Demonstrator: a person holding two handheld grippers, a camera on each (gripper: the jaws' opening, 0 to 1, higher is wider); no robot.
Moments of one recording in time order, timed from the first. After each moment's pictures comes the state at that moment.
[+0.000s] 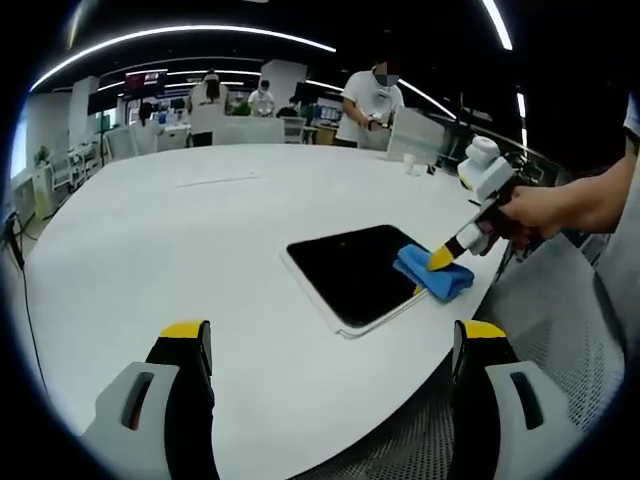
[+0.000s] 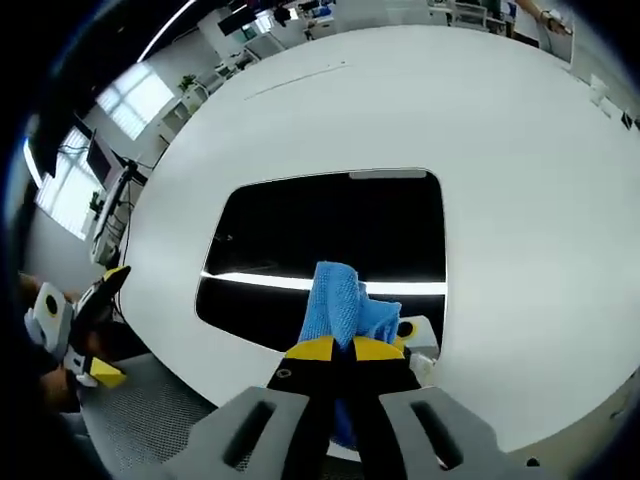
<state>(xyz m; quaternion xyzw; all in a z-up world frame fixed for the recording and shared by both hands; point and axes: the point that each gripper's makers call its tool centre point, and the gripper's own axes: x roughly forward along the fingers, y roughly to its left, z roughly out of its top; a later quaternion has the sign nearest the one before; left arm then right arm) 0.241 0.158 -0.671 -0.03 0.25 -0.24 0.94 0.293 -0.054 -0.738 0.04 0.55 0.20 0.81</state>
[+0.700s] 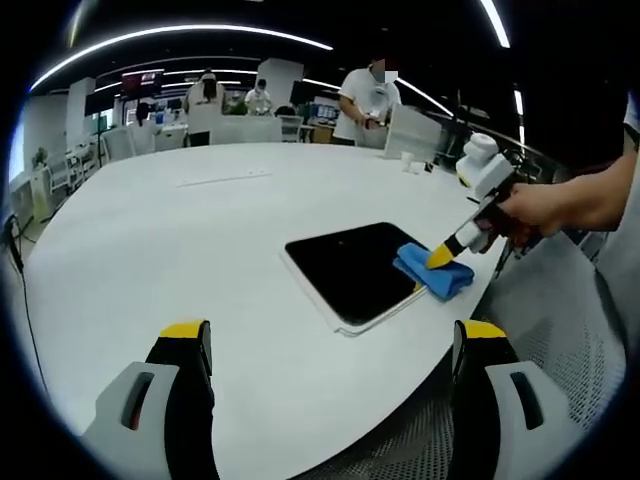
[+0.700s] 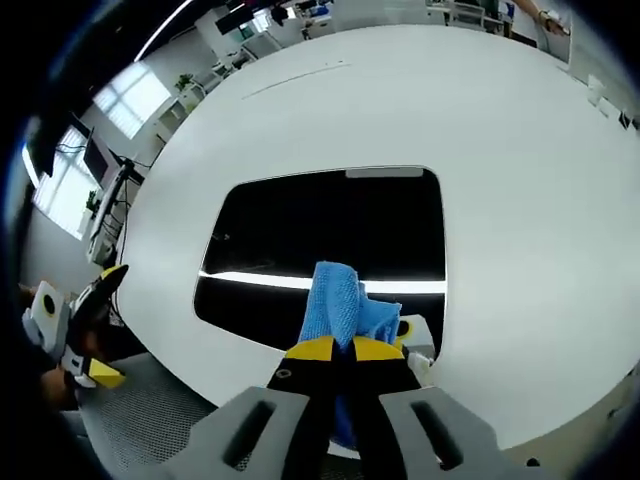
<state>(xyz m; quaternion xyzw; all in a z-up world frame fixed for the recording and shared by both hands) 0.241 0.159 -0.672 -0.03 0.25 -0.25 0.93 0.292 -0.054 -0.739 0.03 0.55 0.19 0.81</state>
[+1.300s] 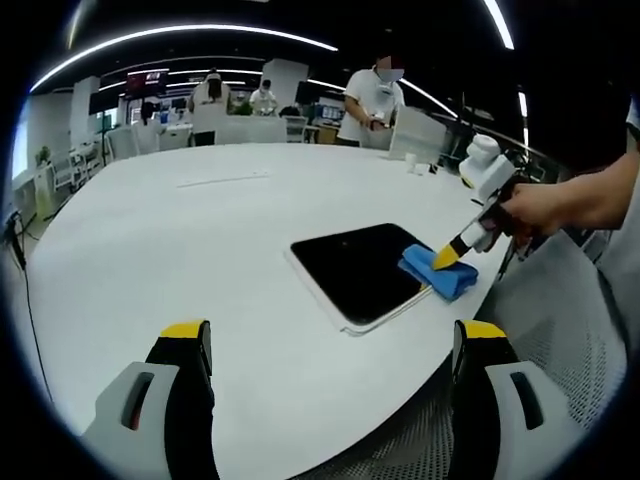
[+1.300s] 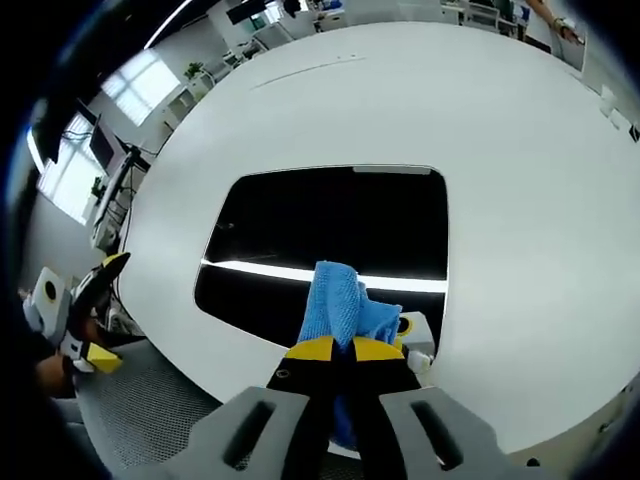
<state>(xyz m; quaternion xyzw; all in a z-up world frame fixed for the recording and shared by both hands) 0.241 0.162 -0.672 -0.03 0.25 -0.24 0.94 0.291 -0.055 -0.739 0.01 0.56 0.22 0.80</state>
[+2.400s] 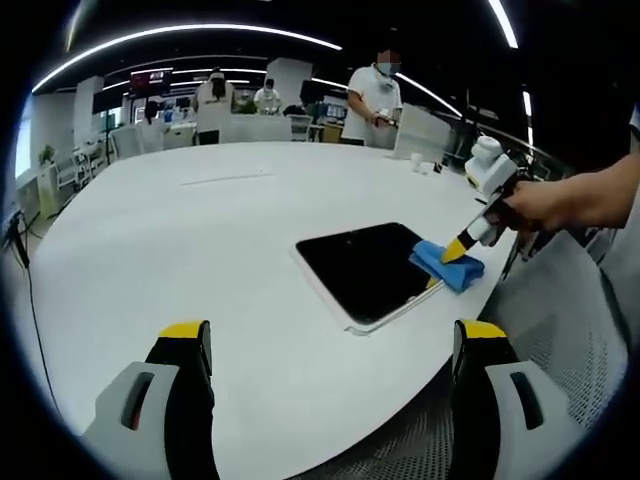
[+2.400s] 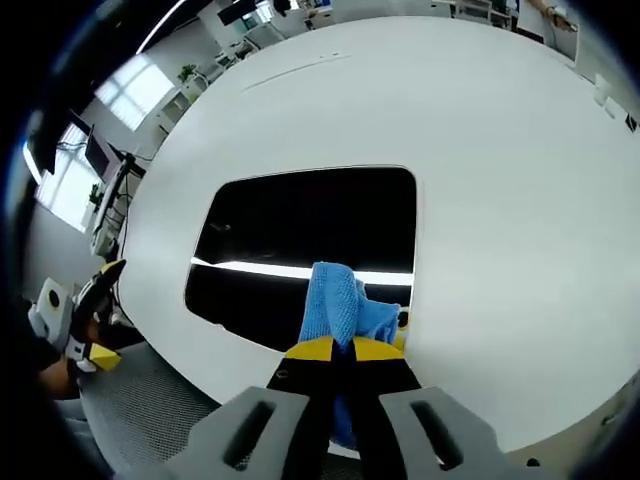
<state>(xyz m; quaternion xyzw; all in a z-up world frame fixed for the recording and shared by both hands) 0.241 0.166 -0.673 -0.03 0.26 -0.23 0.94 0.297 -0.081 -0.738 0.02 0.57 0.21 0.79</state>
